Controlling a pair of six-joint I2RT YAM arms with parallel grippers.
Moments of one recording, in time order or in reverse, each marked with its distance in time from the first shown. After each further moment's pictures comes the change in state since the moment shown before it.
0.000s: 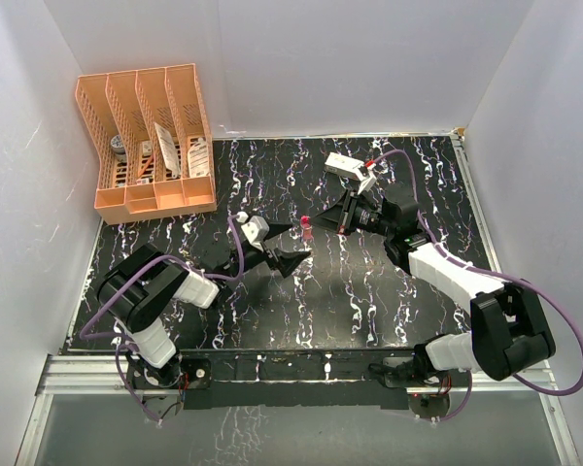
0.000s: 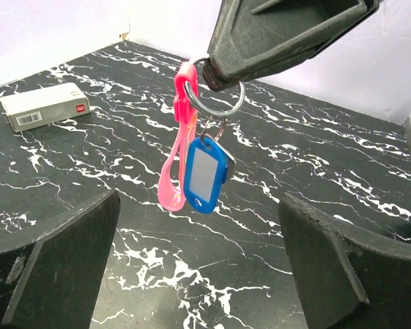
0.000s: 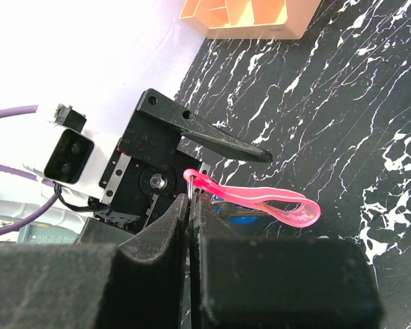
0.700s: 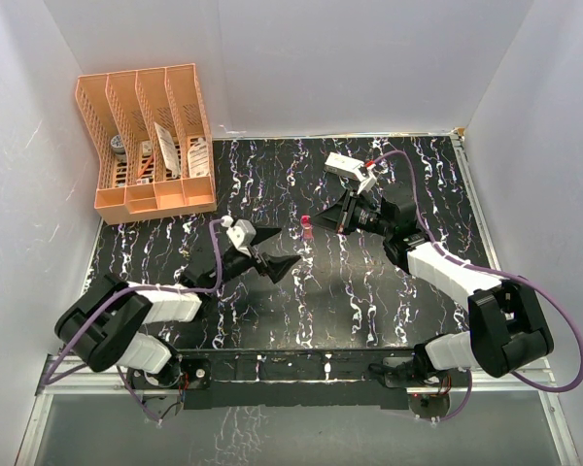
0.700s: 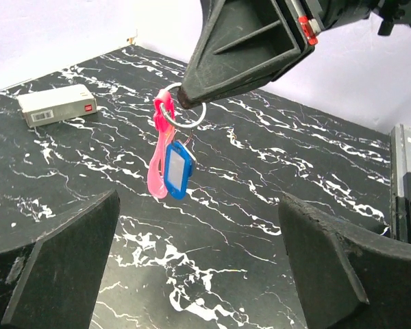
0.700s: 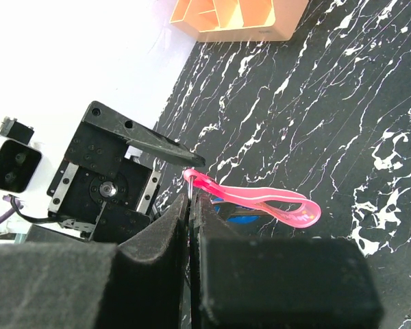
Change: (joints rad) left arm 0.002 -0.306 -0.105 -0.211 -0.062 -0.031; right arm 0.000 0.016 0.000 0.000 0.030 -0.002
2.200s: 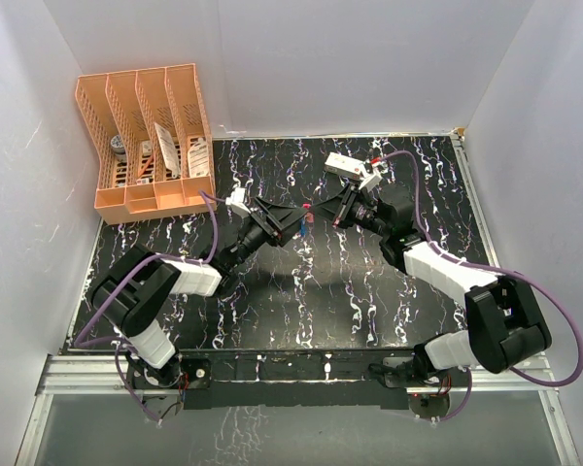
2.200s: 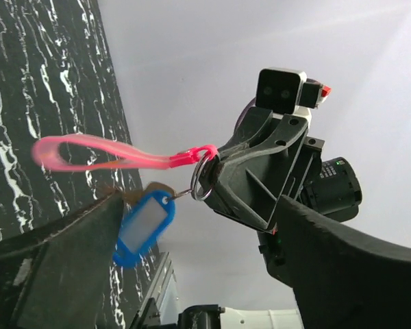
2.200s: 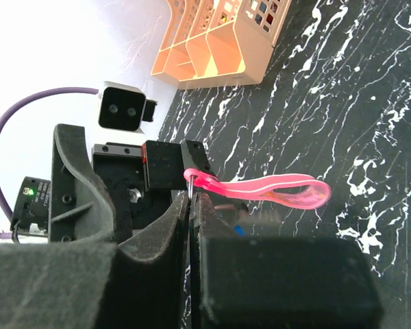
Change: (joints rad) left arm 0.010 0.273 0.254 -0.018 -0.187 -1.189; right arm 0.026 0.030 0.000 0.083 0.182 0.073
